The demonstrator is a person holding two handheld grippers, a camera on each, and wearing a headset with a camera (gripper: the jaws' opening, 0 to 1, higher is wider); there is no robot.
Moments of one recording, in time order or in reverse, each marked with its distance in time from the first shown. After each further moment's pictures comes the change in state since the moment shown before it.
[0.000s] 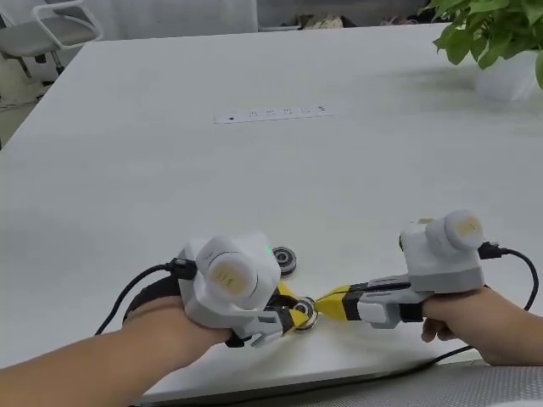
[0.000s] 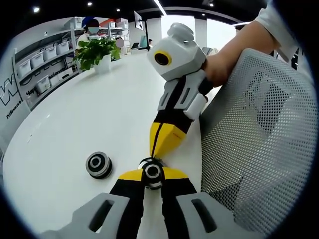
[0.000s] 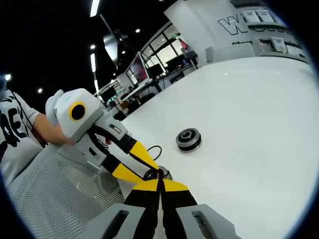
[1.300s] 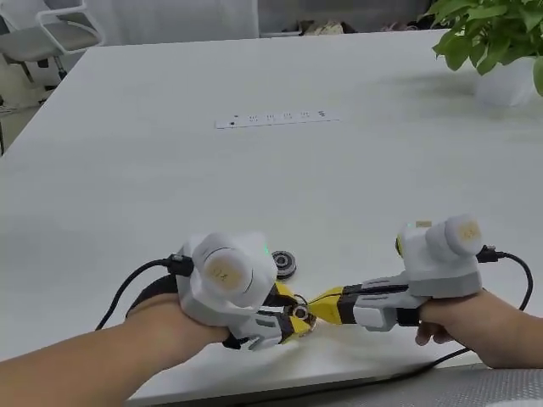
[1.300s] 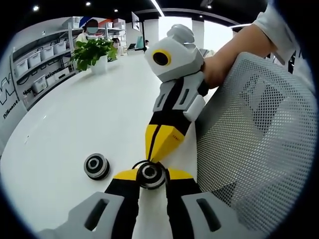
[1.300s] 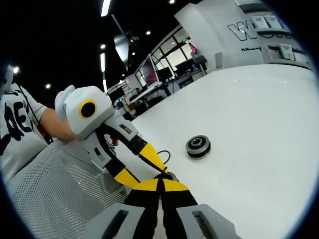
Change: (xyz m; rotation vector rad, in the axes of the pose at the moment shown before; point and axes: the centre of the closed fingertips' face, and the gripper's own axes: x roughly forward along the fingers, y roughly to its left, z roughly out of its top) left arm -0.005 -0.003 0.003 -0.005 -0.010 -0.043; right arm 0.003 0.009 0.006 -0.052 -0.032 0.045
